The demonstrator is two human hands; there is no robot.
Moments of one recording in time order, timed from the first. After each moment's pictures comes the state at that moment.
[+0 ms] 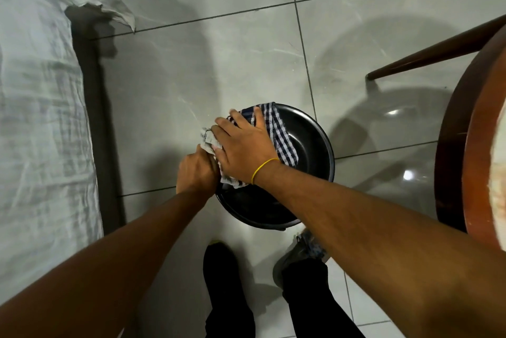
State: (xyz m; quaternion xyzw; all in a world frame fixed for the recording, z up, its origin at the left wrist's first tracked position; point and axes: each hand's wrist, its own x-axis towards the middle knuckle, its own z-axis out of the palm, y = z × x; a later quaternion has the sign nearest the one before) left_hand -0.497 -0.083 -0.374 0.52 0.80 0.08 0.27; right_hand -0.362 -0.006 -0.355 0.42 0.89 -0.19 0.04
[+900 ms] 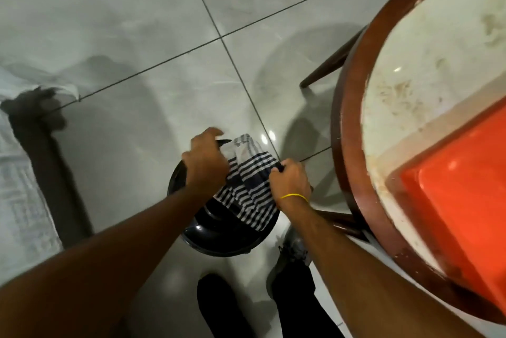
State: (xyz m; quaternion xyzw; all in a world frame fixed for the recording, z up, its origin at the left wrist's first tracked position) left_hand -0.373 0.031 -0.315 0.59 0.74 0.07 0.32; right_hand -0.193 -0.019 -0.314 0.84 0.34 -0.41 -0.01
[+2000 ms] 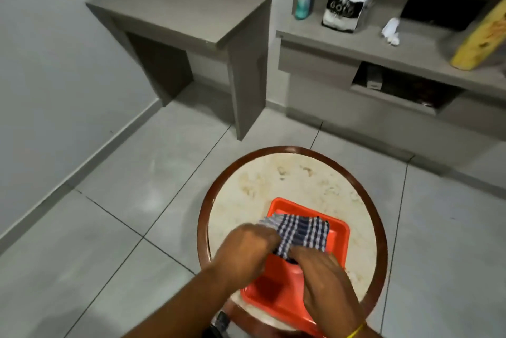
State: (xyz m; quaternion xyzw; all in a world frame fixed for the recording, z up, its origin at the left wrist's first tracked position) left_hand -0.044 0.069 0.087 0.99 0.08 -0.08 0.09; right_hand 0.055 -0.125 0.065 0.80 0.53 -0.02 -0.27
